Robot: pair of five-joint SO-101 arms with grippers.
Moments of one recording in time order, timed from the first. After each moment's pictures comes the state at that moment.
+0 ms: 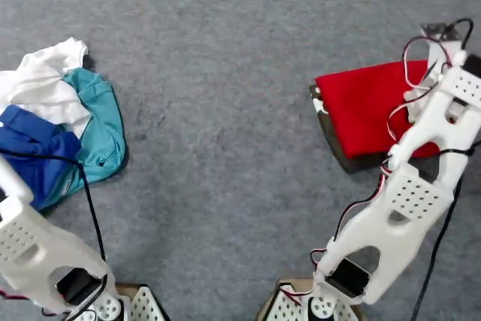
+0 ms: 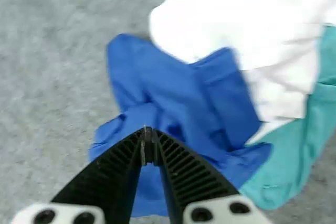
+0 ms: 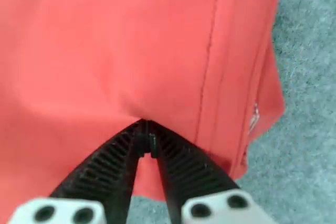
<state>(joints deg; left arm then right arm) -49.2 21.3 -42.3 98.9 -14.1 31.3 45.3 -44.5 86.3 27.6</state>
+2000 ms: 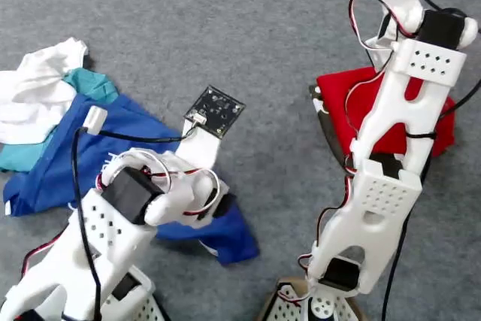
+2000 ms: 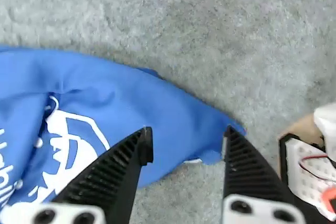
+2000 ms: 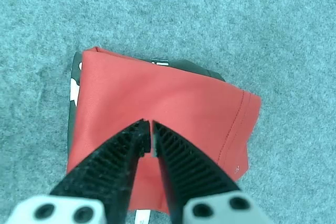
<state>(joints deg) 35.2 -46.1 29.8 85.2 -4.3 14.1 36.4 -68.6 101.2 29.1</state>
